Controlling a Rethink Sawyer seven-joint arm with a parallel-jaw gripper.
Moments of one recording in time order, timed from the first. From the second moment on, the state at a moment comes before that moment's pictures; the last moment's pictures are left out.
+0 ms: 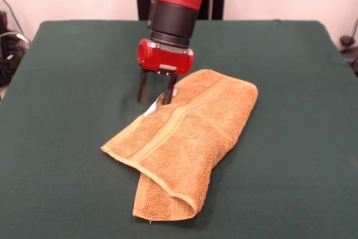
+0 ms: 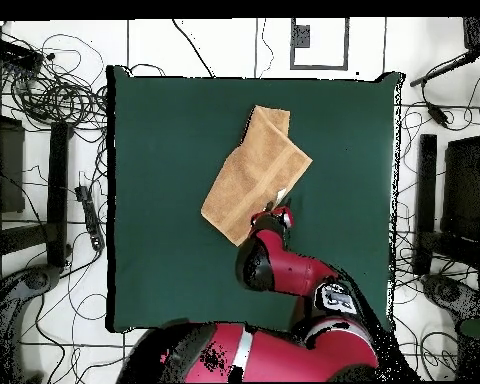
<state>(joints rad) -0.18 -0.35 -0.17 1.81 -0.11 -0.44 1.26</state>
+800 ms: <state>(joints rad) -0.24 -0.35 -0.12 1.83 -0.16 -0.47 1.26</state>
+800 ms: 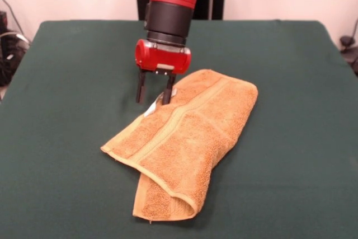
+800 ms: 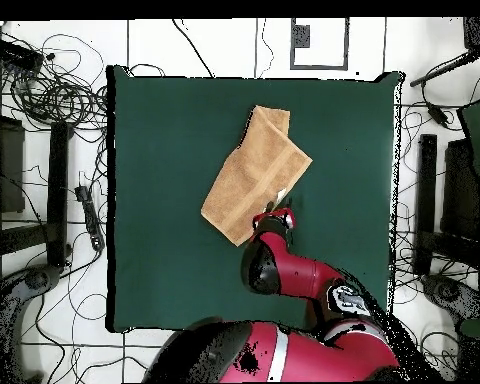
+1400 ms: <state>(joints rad) -0.24 -0.34 -0.12 1.82 -0.16 -0.47 1.26</state>
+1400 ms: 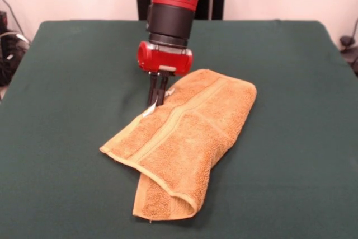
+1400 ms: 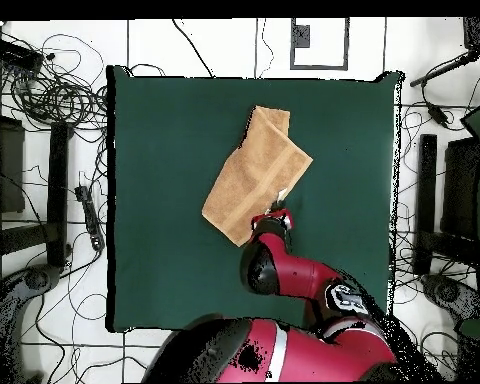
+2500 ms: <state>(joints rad) -0.27 -0.34 -0.10 1.83 -0.18 -0.48 1.26</state>
